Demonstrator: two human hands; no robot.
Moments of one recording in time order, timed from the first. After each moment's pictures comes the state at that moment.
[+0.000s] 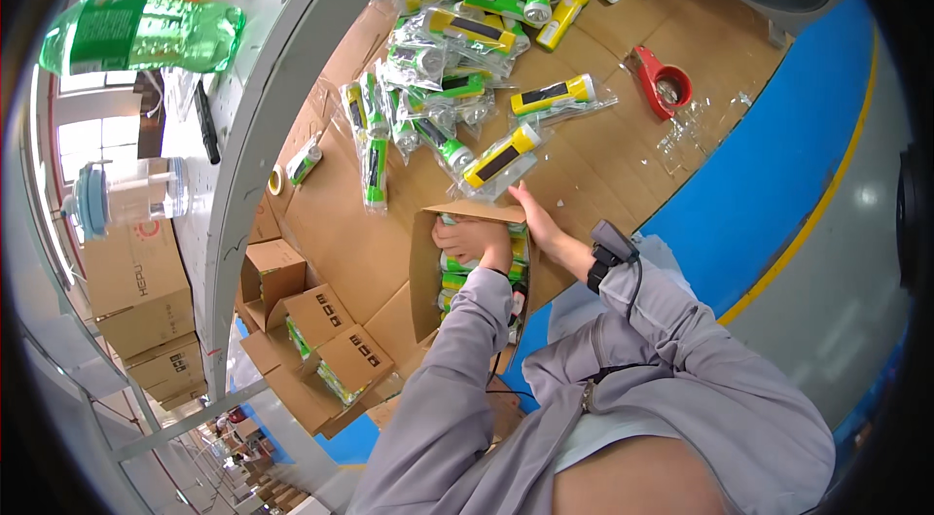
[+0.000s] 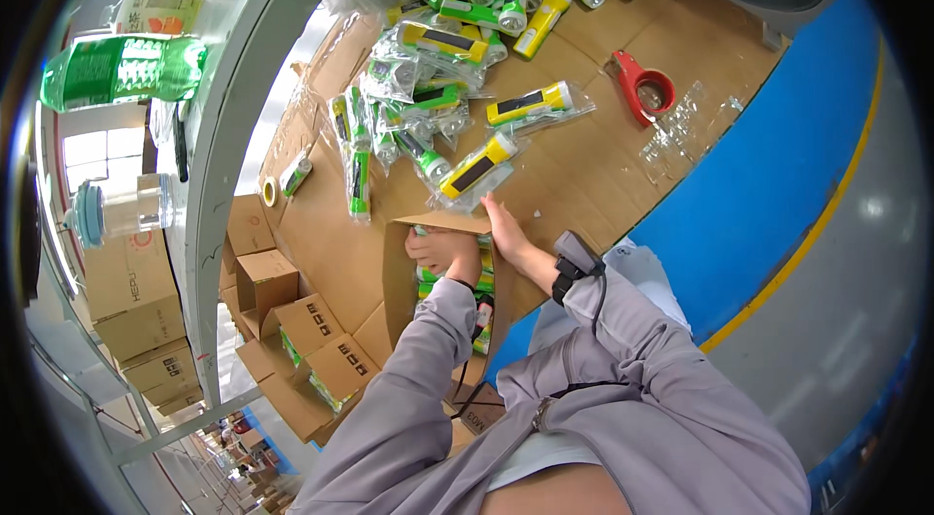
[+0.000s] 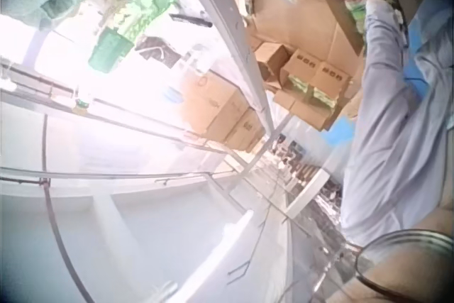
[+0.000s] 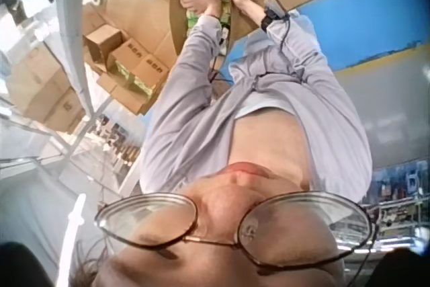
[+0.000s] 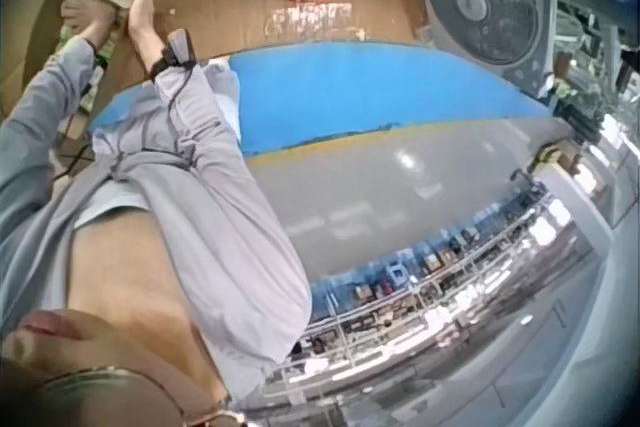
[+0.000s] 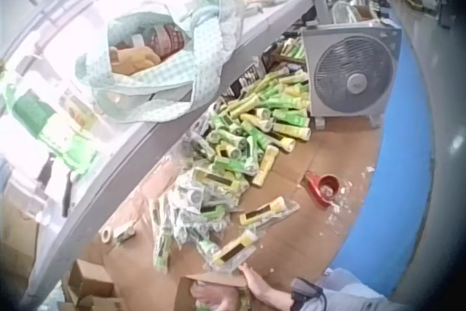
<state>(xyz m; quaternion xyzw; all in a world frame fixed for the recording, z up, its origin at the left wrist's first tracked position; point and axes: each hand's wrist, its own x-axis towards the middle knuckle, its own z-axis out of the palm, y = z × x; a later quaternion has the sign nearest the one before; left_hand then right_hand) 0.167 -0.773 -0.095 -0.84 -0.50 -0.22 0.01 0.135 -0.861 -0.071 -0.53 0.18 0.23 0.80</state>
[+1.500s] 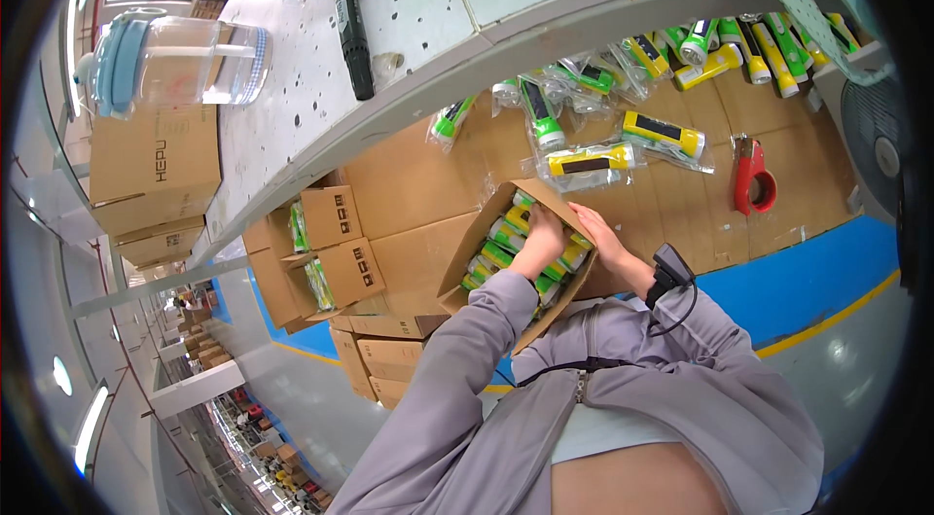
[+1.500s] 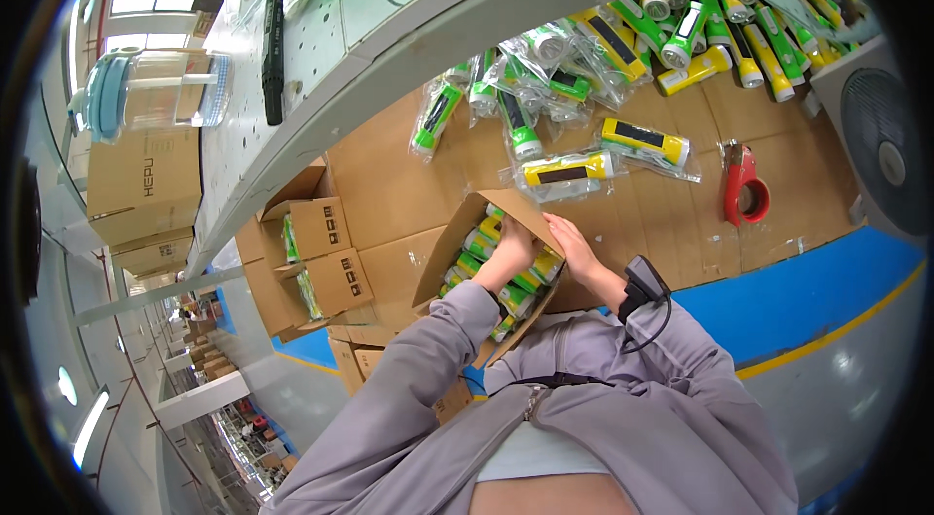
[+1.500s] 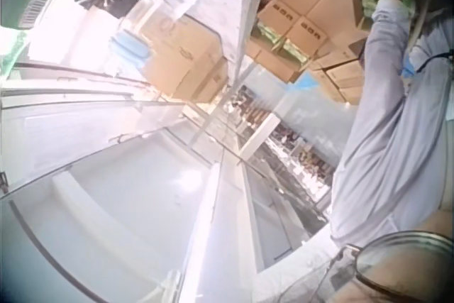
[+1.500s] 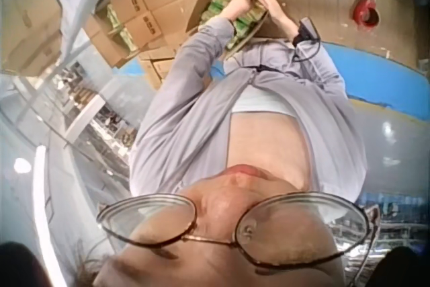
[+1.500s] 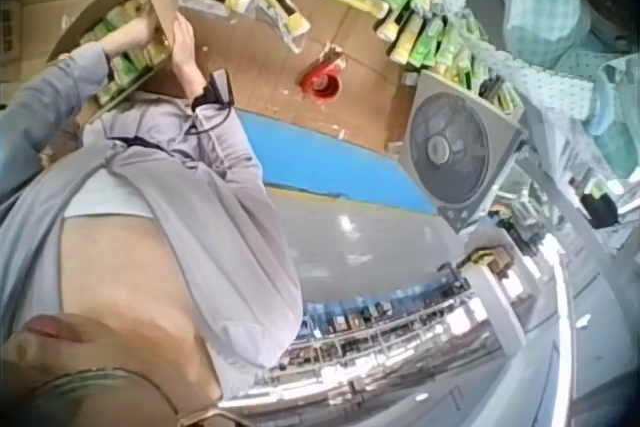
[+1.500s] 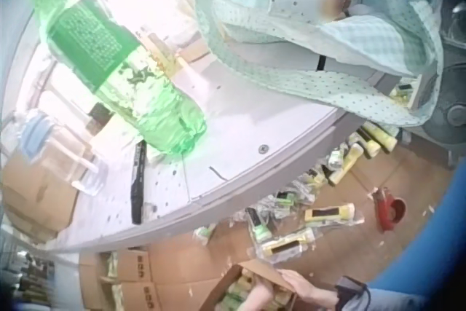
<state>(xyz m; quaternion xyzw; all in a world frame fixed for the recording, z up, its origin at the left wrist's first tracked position) 0.132 -0.735 -0.089 -0.96 -0.01 0.18 -0.22 0.150 -0.885 -0.111 -0.54 0.00 0.36 0.76</state>
